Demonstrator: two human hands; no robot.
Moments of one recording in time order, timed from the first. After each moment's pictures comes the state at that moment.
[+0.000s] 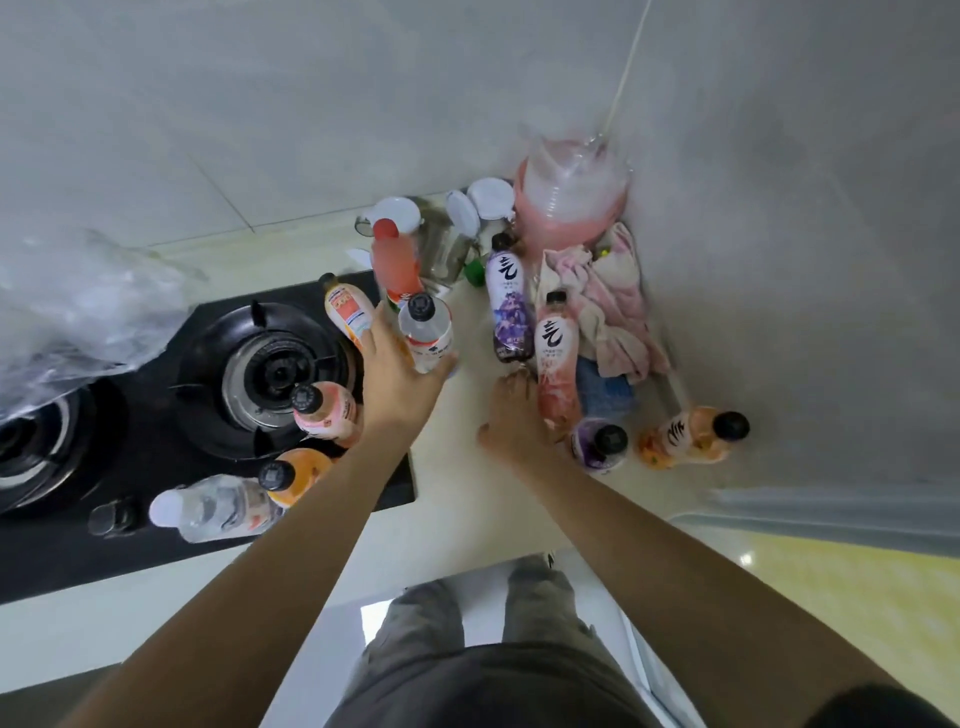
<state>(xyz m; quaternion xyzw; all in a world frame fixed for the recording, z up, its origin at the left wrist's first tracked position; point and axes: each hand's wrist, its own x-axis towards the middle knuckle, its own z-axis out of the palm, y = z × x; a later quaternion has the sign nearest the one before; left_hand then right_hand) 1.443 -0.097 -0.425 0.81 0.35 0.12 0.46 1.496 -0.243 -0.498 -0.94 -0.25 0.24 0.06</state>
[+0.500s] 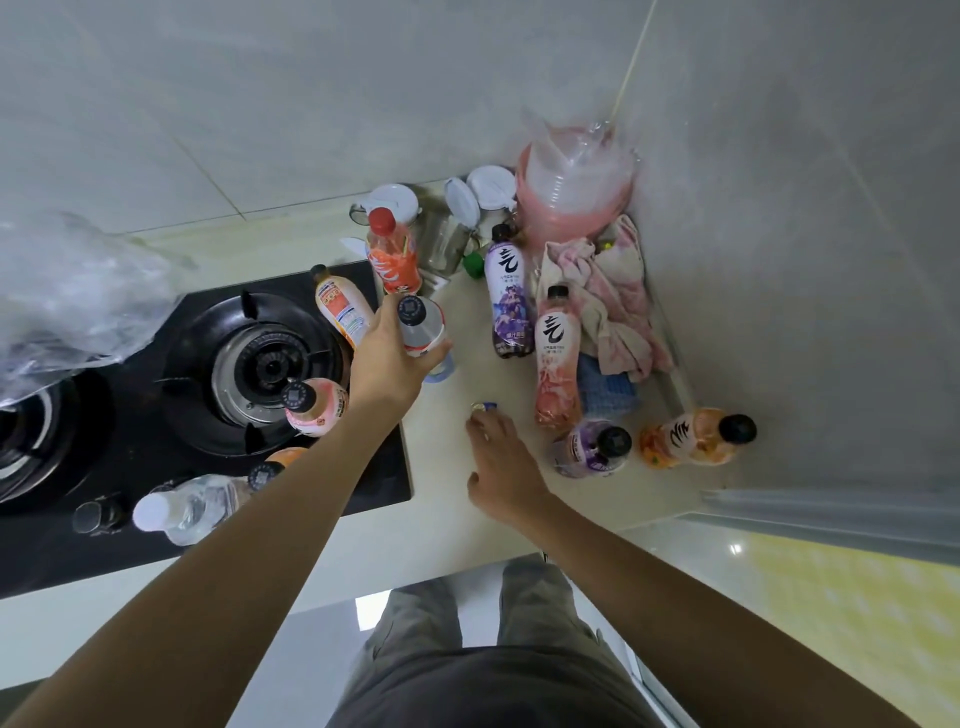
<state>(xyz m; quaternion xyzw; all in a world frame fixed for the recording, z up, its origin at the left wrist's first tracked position) 1.458 -0.073 -0.430 0.86 0.29 0.07 0.41 1.449 -0.269 -0.509 -0.89 -0.36 0.25 0.13</state>
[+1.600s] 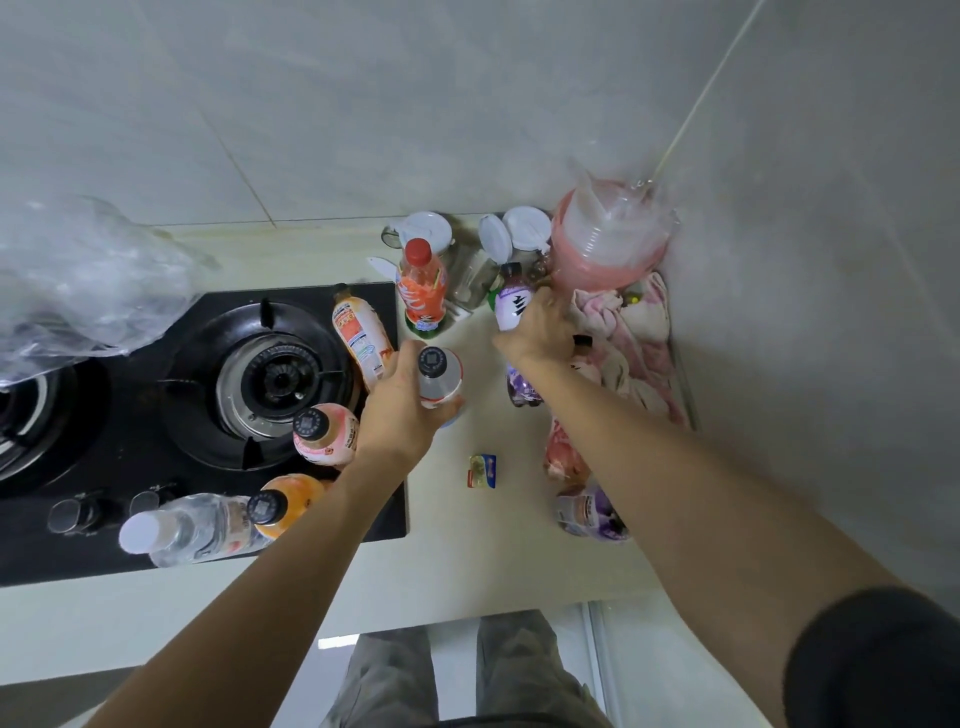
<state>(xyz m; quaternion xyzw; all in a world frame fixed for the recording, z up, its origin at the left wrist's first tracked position) 1.447 -0.079 -0.428 0.85 0.33 0.04 0.40 1.636 -0.159 -0.452 -0.96 -0.09 0.17 0.18</state>
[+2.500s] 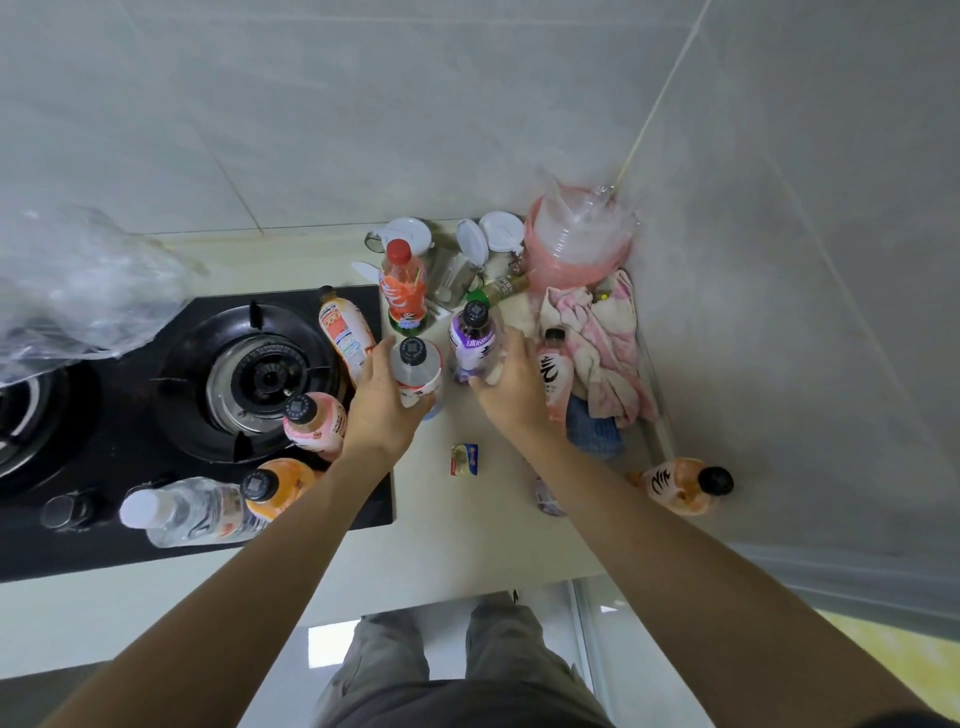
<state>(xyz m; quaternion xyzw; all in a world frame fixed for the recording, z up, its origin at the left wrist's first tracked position) 1.431 -0.083 -0.439 0.83 0.34 0.07 0.43 1.557 -0.218 -0.466 -0.89 -0.17 0.12 0.39</state>
